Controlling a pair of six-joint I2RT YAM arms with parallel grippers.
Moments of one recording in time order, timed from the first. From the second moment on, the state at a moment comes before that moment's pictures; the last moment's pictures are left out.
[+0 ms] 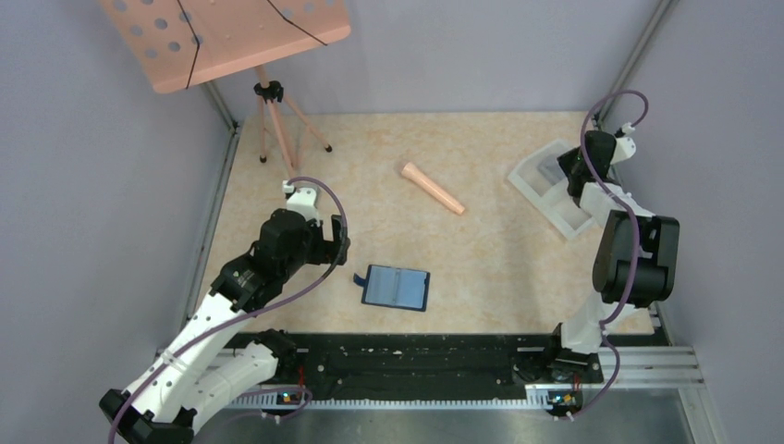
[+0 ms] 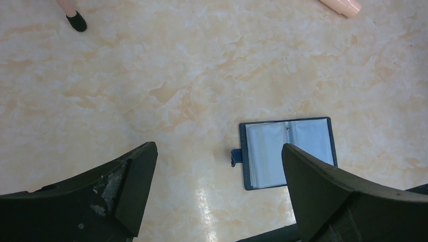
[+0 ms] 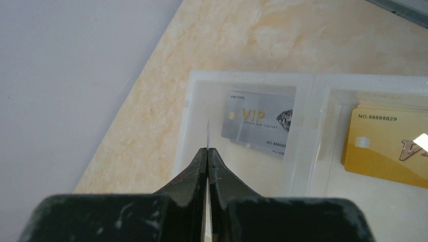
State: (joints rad) left arm -0.57 0.76 0.83 -0.62 -0.20 -0.31; right arm -0.17 1.71 1.08 0.18 0.16 0.81
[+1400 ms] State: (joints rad) left arm -0.57 0.76 0.83 -0.62 -0.22 -0.31; right arm -0.20 1.88 1.15 0.28 0.16 0.88
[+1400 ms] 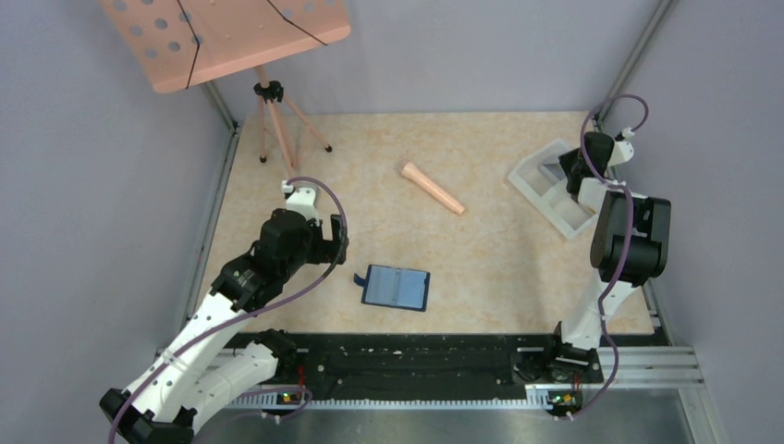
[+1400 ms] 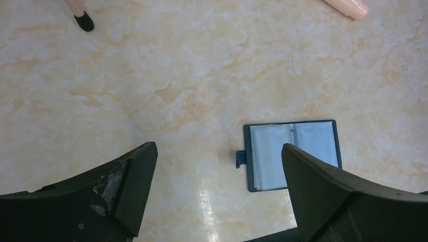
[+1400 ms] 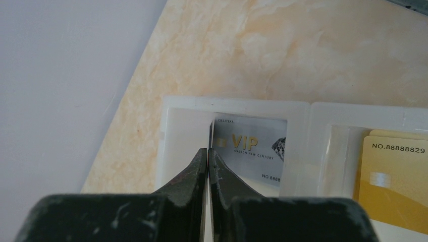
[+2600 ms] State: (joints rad) left arm -0.57 0.76 0.83 -0.62 -0.22 -0.31; right arm -0.20 1.90 1.20 0.19 0.15 0.84
